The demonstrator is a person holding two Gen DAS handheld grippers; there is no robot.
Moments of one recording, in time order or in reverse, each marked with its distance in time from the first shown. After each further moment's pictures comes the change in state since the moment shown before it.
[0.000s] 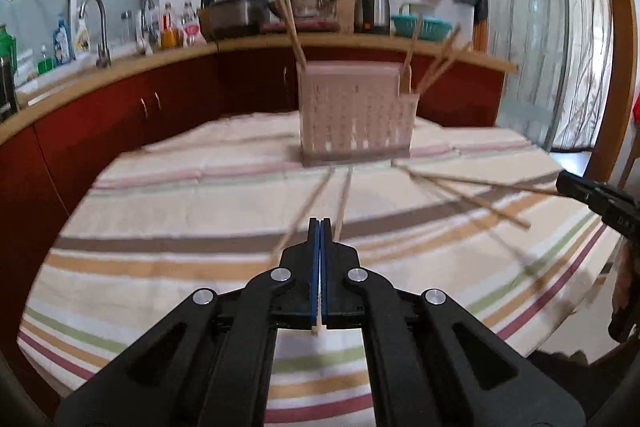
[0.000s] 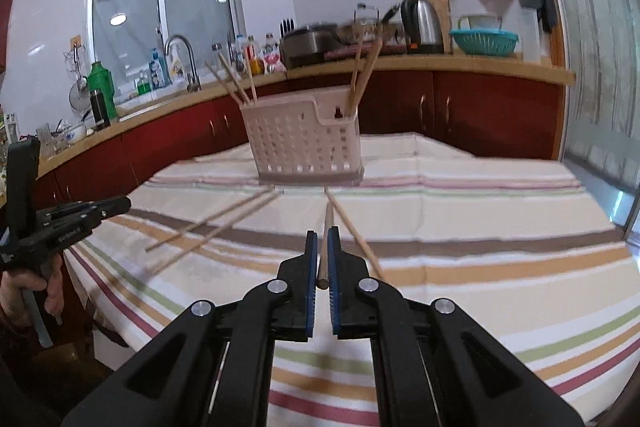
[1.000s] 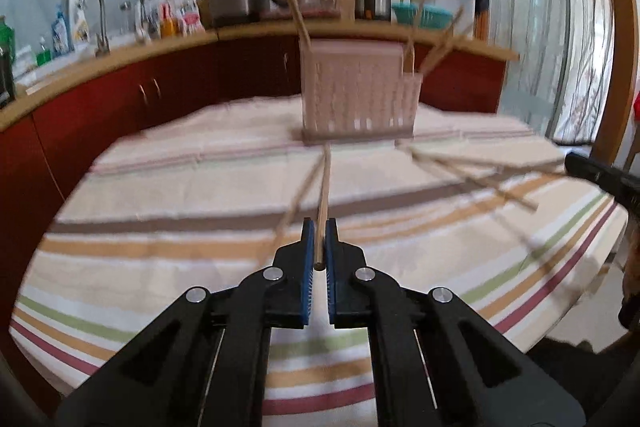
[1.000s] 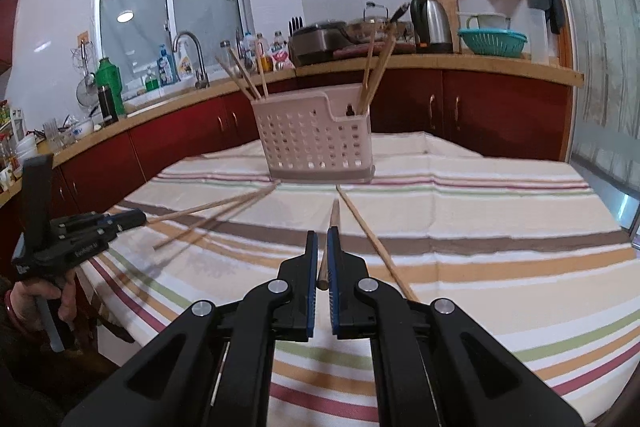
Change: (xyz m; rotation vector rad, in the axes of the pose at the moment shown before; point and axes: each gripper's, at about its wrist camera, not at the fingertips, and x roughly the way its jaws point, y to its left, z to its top) left arm -0.006 0.006 -0.010 -0.001 -0.011 0.009; right arm -0.011 0.007 0.007 -0.015 -0.022 0.032
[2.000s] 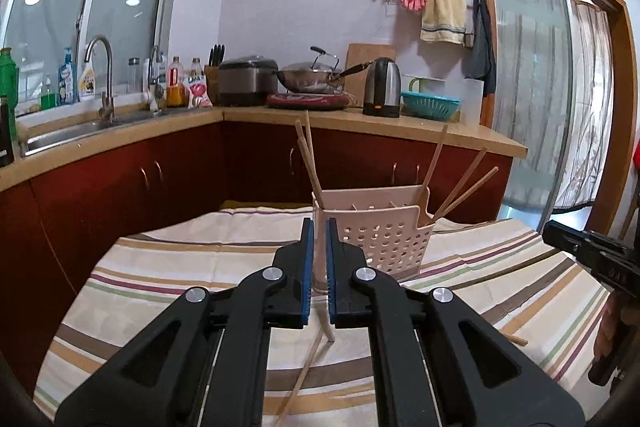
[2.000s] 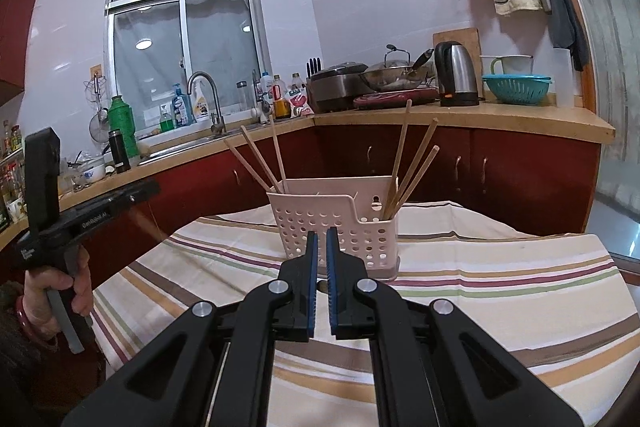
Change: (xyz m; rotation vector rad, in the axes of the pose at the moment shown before) left arm 0.011 0.018 0.121 -0.050 -0.221 -0.012; right arm 0.034 0.009 0.084 -0.007 -0.116 0.068
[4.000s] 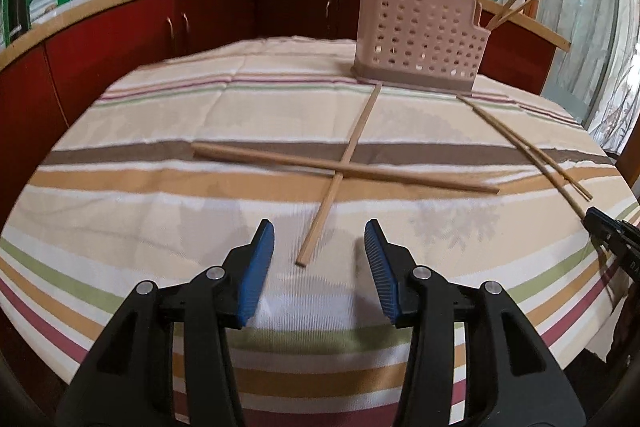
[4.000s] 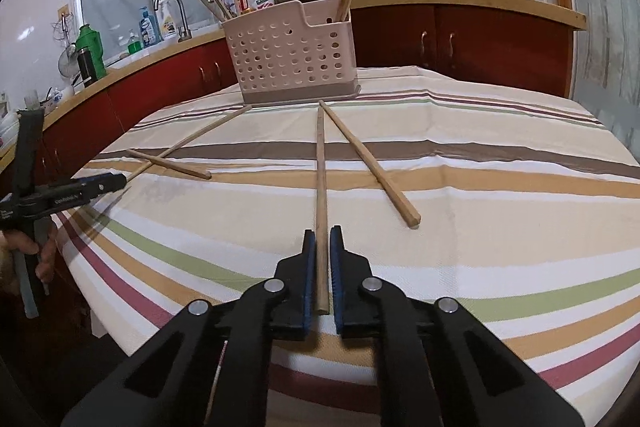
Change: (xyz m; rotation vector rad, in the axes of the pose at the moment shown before) left arm 0.015 0.027 -0.166 -0.076 0.419 0.090; right arm -0.004 -0.029 -0.154 0.037 0.281 -0.095
